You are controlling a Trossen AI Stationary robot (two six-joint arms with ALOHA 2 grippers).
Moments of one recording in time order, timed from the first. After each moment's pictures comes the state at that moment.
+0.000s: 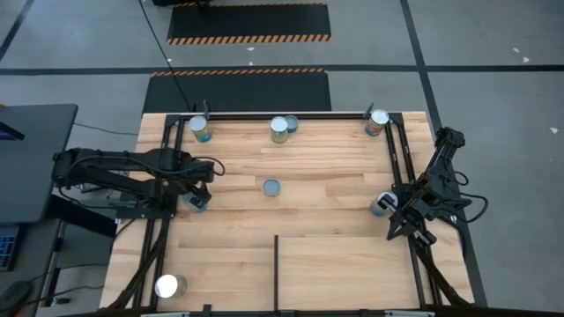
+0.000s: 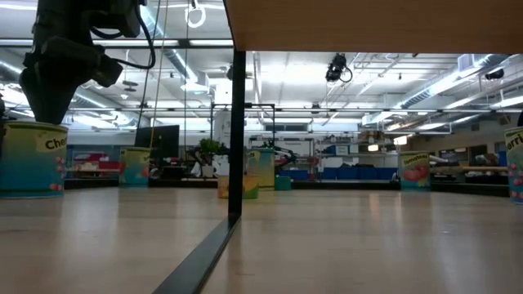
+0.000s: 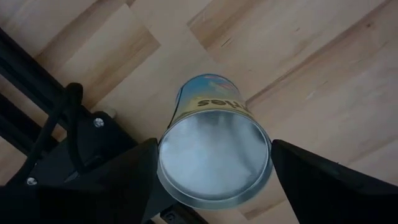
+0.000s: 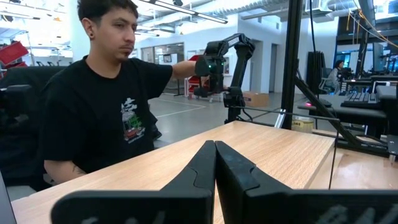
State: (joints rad) left arm 0.06 1.07 0.79 -1.26 0.01 -0.83; right arm 0.94 0.01 0.01 0.14 0.21 -0.03
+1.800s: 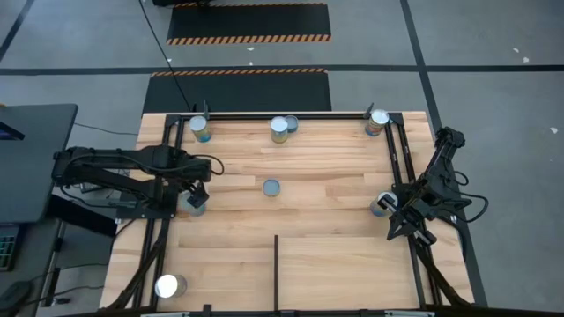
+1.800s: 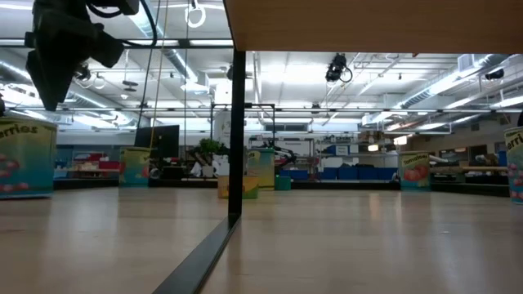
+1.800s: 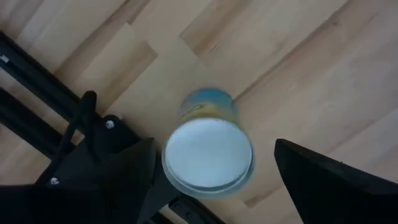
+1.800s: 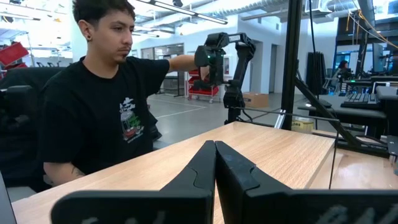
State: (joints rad) left arm 0.03 1.05 0.91 -1.36 -0.03 -0.79; right arm 0.94 0.01 0.01 0.14 0.21 -0.03
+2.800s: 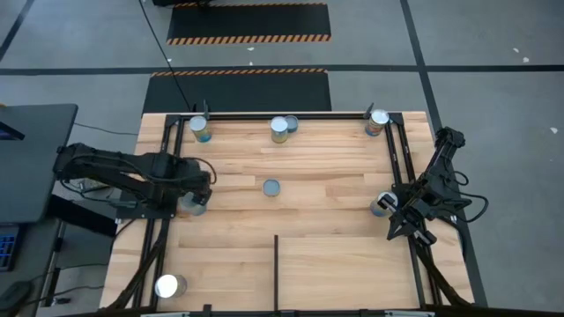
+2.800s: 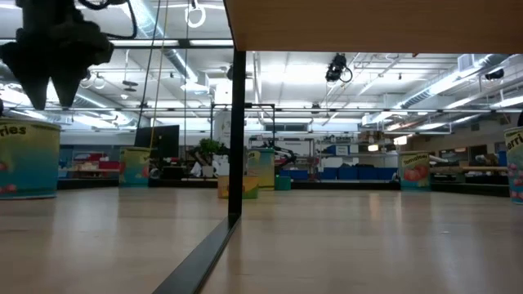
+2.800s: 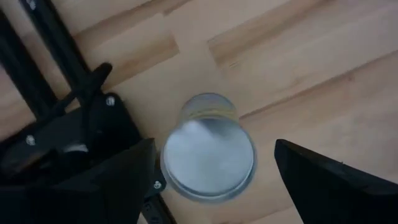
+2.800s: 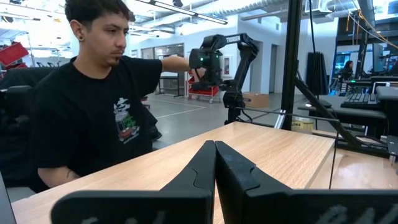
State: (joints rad) left arm -0.13 1.05 0.88 -1.36 -0.14 -1.27; right arm 0.94 0.01 0.01 0.14 0.21 -0.03
